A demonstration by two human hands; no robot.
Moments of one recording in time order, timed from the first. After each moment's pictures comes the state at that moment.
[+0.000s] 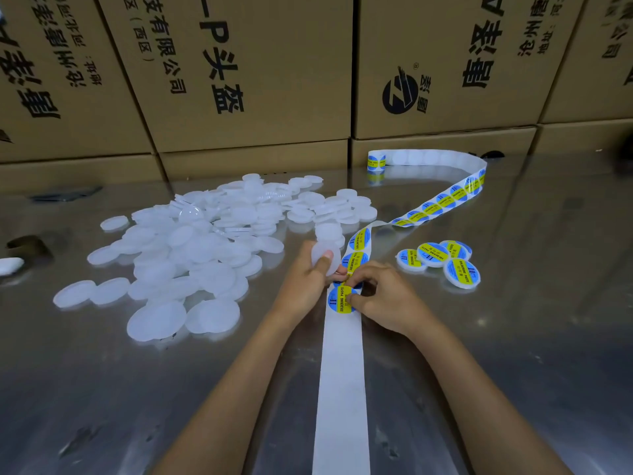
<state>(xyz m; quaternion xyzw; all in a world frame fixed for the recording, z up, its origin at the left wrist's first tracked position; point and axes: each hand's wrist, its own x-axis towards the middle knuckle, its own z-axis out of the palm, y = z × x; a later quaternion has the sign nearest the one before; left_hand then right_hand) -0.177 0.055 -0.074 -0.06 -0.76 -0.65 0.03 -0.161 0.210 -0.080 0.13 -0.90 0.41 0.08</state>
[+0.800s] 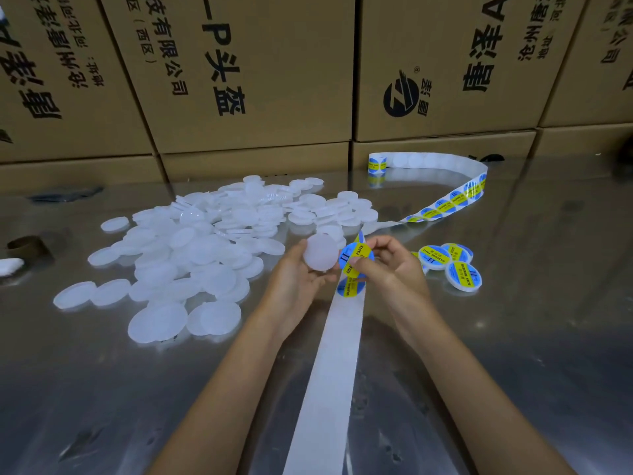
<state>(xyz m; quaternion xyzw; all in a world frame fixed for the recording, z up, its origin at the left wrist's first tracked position) -0.168 0.042 -0.056 0.01 -0.52 -0.85 -0.07 -0.149 0.195 -0.055 0.05 -0.63 0.77 0.11</state>
